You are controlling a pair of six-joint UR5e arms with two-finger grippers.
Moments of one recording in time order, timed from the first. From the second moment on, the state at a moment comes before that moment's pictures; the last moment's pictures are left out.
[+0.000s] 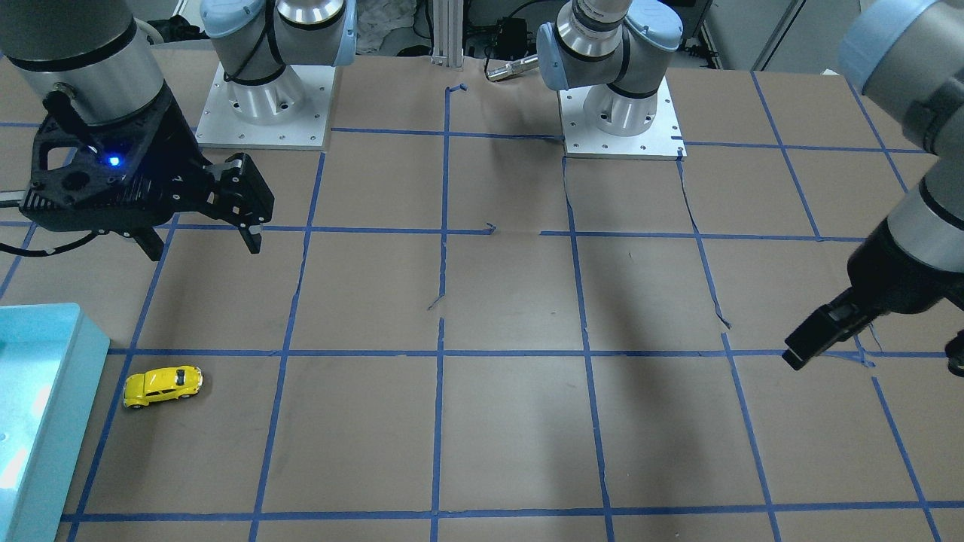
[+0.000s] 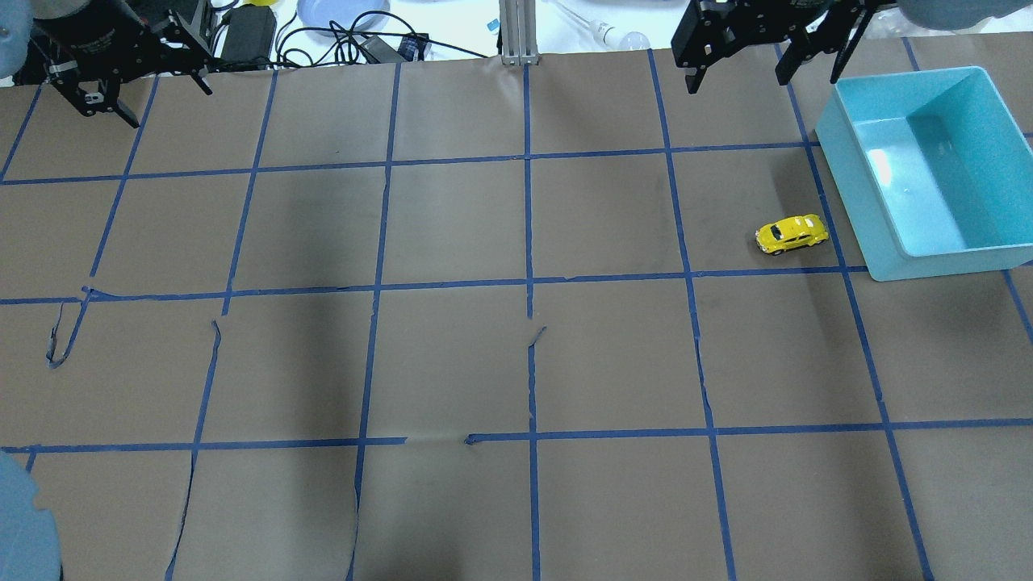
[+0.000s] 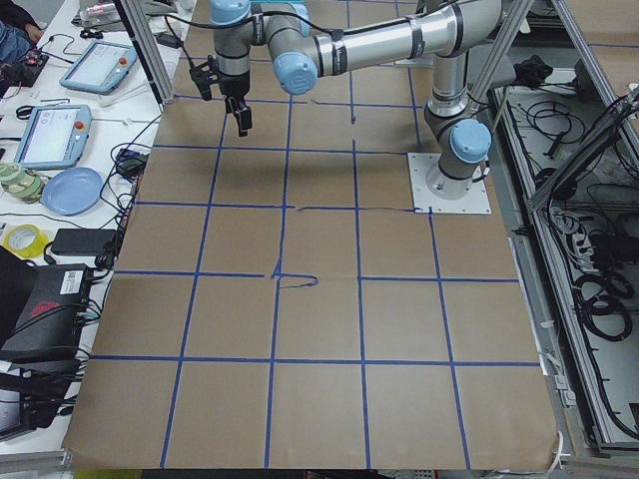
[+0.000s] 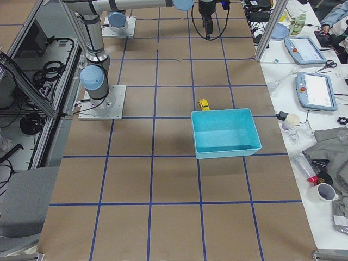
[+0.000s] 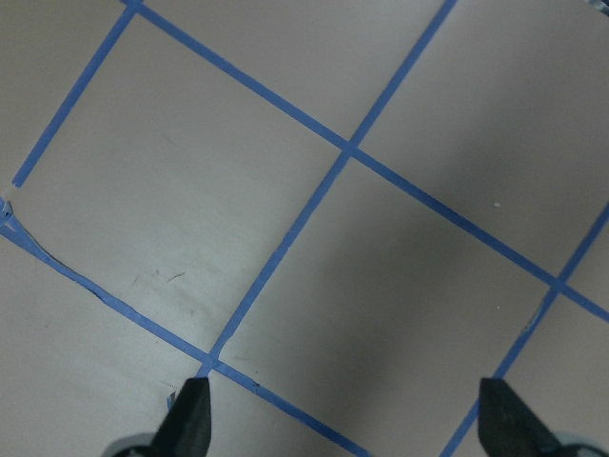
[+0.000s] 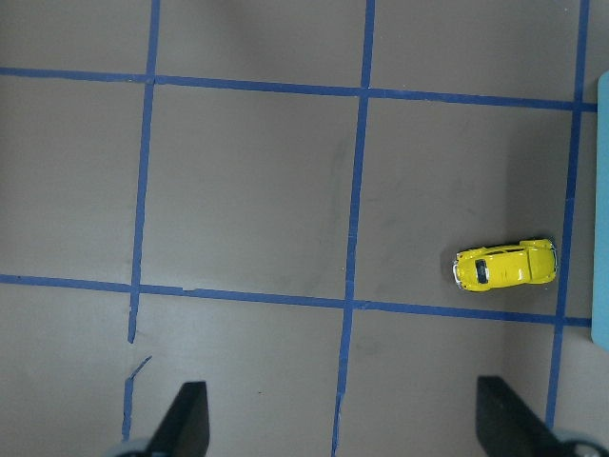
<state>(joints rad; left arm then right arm) -1.34 -1.85 -1.34 -1.38 1.58 -0.21 1.59 -1.41 1.34 -1.63 -1.53 -0.06</state>
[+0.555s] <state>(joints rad) -1.51 -1.78 -1.37 -1.40 1.58 -0.15 1.55 -1.40 1.34 -1.62 -1.53 -0.36</state>
